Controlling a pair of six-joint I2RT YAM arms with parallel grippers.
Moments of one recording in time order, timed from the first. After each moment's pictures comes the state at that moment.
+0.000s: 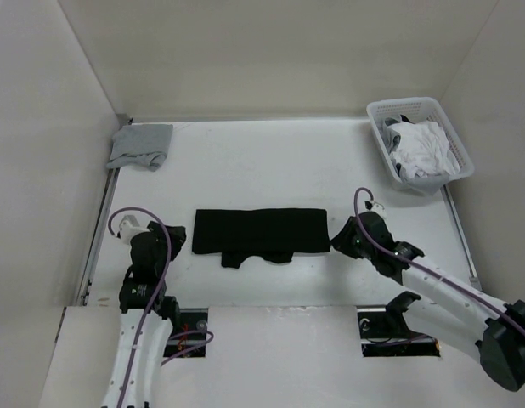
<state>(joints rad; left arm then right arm) 0.02 0.34 0.26 -0.42 -0.07 -0.95 0.57 0.92 0.42 -0.27 0.15 0.90</state>
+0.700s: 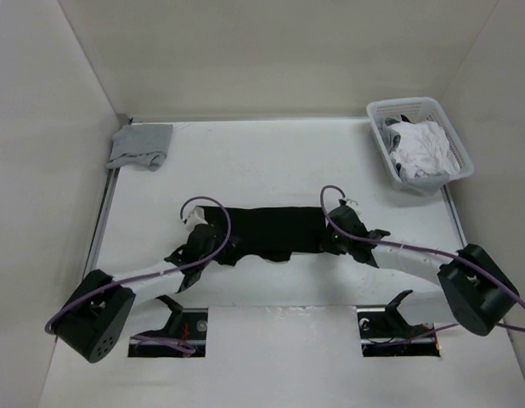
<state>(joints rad) -0.58 1.17 0.20 0.35 -0.14 -1.13 0.65 1.31 0.51 -0.07 0.13 0.86</state>
